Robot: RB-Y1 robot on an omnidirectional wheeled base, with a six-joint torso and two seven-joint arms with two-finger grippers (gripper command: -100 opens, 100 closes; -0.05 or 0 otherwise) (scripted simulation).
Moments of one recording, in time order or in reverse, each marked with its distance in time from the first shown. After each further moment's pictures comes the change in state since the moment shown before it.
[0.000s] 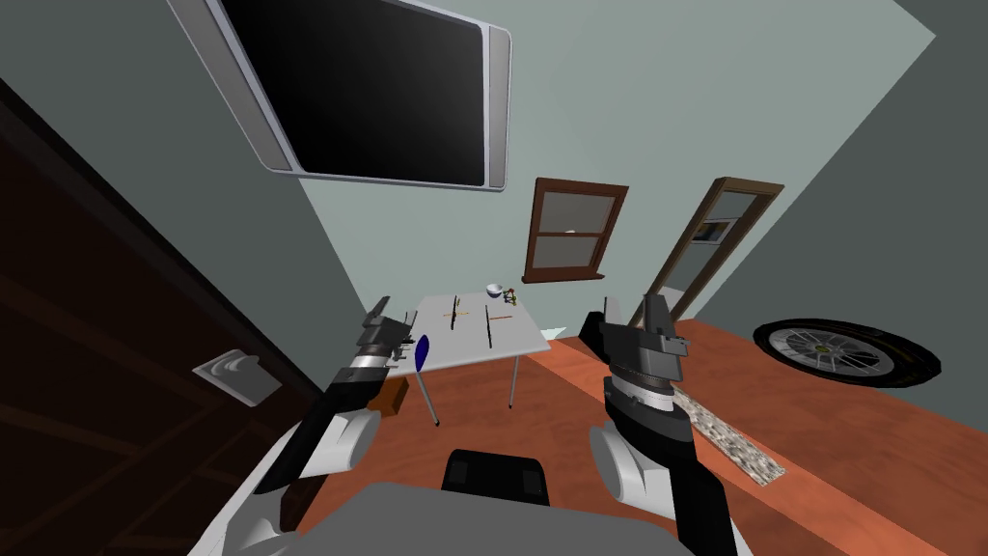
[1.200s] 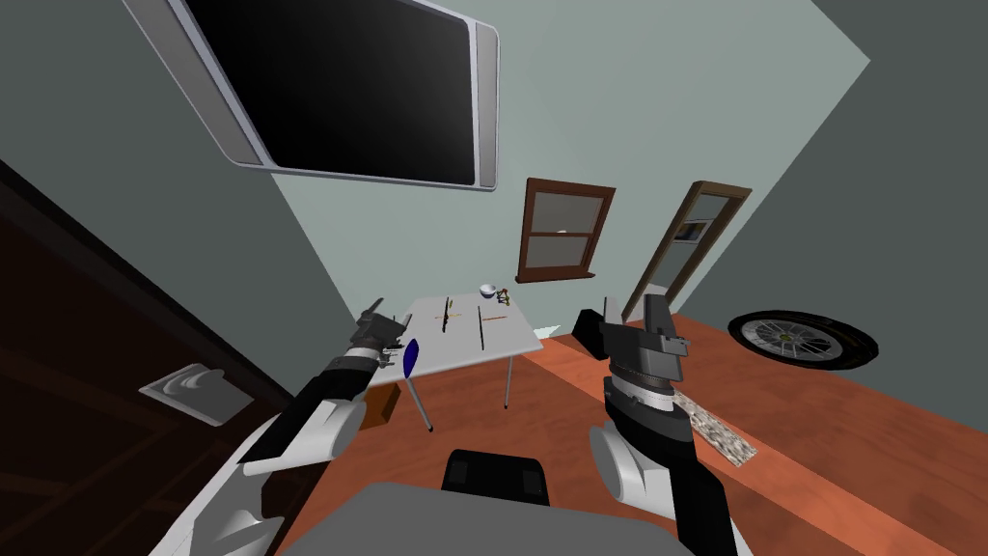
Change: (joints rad) left arm -0.037 0.050 0.110 -0.031 0.073 0.297 0.226; right arm 0.000 0.000 0.000 0.000 0.000 0.000 0.000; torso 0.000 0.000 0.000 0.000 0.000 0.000
